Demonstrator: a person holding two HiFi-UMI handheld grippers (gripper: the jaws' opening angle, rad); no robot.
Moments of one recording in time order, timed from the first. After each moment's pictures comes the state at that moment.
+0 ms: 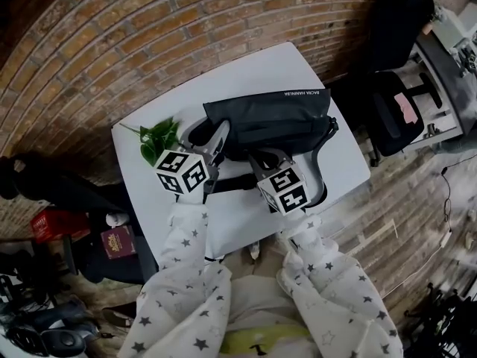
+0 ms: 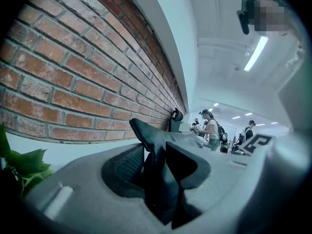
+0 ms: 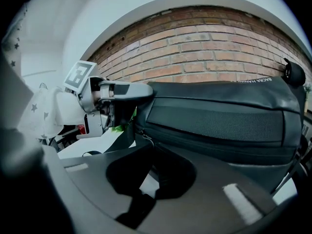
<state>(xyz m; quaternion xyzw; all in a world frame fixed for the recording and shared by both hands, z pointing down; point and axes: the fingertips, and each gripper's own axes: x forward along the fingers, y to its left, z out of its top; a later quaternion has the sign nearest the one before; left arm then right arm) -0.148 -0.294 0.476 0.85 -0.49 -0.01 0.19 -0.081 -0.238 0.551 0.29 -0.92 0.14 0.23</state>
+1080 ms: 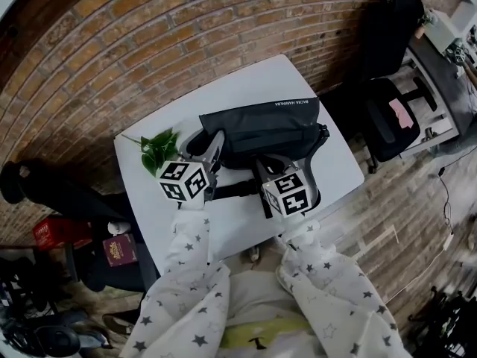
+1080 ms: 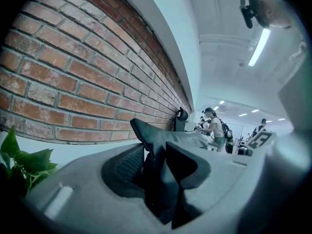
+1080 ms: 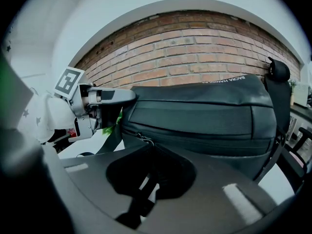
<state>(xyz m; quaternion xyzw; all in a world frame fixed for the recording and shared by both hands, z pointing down) -0.152 -0.291 0.476 0.83 -0.52 0.00 0.18 -0.045 -0.249 0.548 0.34 -0.90 0.16 0.22</state>
